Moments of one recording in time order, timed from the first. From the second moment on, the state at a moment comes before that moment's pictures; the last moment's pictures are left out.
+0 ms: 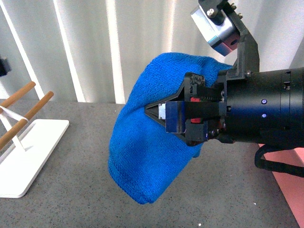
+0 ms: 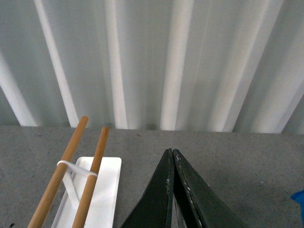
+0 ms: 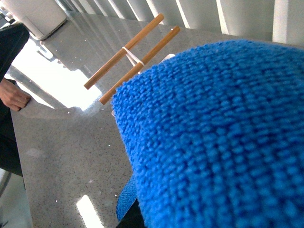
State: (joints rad) left arm -0.21 1.15 0.28 0.86 -0.20 -0.01; right arm 0.43 1.60 0.68 0.54 -0.55 0.24
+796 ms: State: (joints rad) left arm 0.00 0.71 0.02 0.69 0.00 -0.01; right arm 0.43 1.58 0.66 0.54 -0.55 0.22
